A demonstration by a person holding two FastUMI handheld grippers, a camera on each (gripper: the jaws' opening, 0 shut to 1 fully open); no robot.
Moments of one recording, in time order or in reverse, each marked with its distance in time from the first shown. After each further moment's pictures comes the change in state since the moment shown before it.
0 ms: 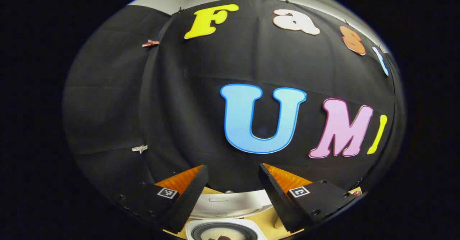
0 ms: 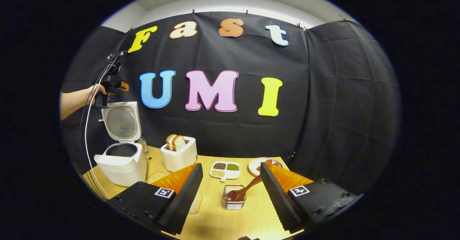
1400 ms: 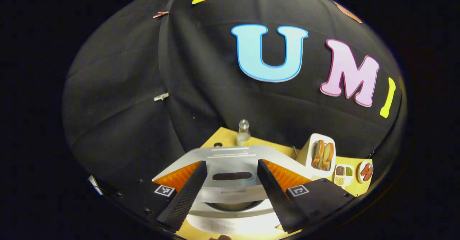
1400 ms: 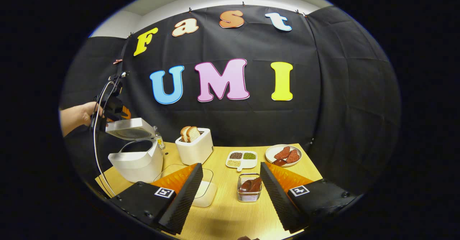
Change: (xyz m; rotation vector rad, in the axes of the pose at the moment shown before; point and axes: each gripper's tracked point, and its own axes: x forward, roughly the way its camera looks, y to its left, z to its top) left arm -0.129 -0.012 -0.191 0.030 0.409 0.143; right arm 0.005 0.004 -0.039 0.098 0.067 0.146
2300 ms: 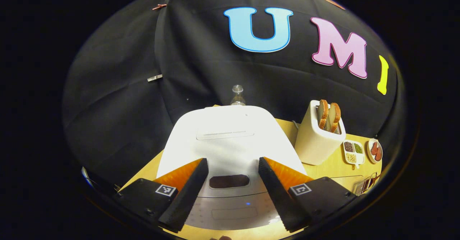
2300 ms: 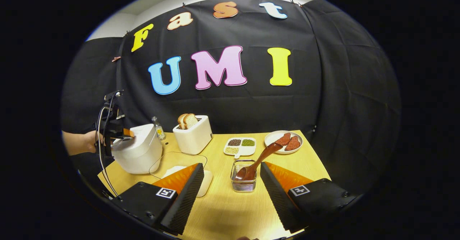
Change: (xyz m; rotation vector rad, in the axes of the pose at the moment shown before) left arm 0.031 -0.018 -0.116 0.037 0.013 -0.054; right arm -0.001 -0.024 -0.037 0.009 0.084 0.029
